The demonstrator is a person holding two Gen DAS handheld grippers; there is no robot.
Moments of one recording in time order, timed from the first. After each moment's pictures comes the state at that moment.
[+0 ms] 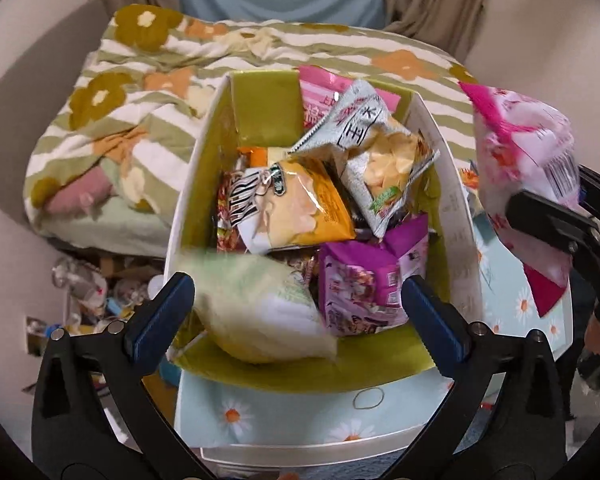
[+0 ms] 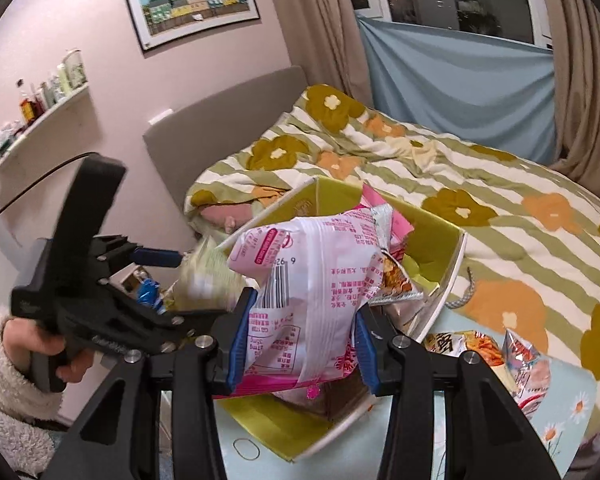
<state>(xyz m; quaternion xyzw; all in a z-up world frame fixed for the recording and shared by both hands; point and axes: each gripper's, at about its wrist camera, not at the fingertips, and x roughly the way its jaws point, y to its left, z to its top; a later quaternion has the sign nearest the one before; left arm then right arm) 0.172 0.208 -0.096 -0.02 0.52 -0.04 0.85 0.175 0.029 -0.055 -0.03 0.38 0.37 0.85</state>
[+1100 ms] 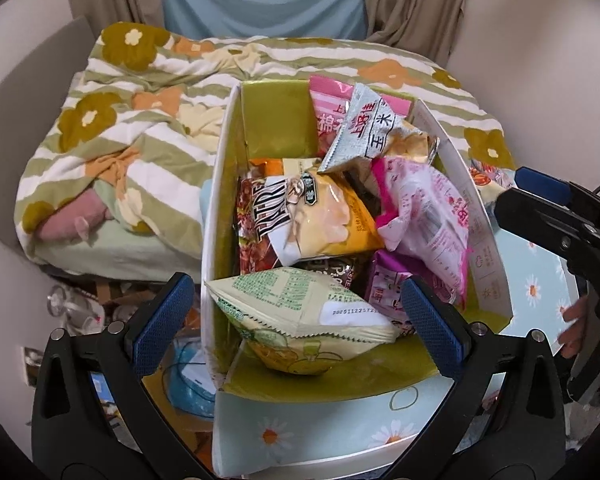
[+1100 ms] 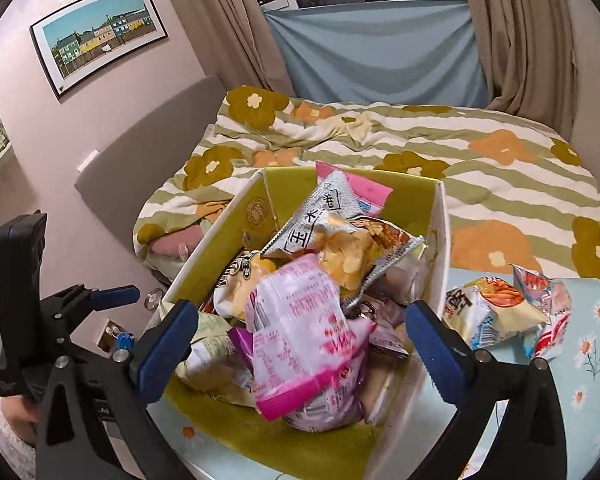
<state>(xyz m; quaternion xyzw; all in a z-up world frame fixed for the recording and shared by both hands) 0.175 0.242 -0.103 -0.01 0.49 -0.07 0.87 0.179 0.059 -0.074 0.05 0.42 0.23 0.88</state>
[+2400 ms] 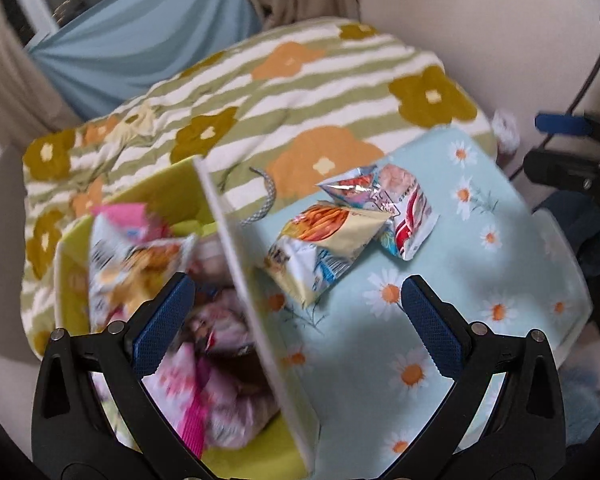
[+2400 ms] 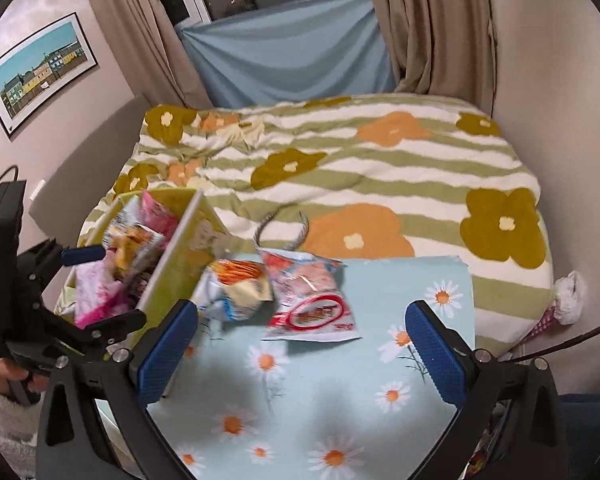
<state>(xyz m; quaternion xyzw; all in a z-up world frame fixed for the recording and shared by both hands) 0.243 -0.048 -0.109 0.20 0.49 -0.15 0.84 0.193 -0.220 -0.074 0.06 0.44 0.15 0.88</state>
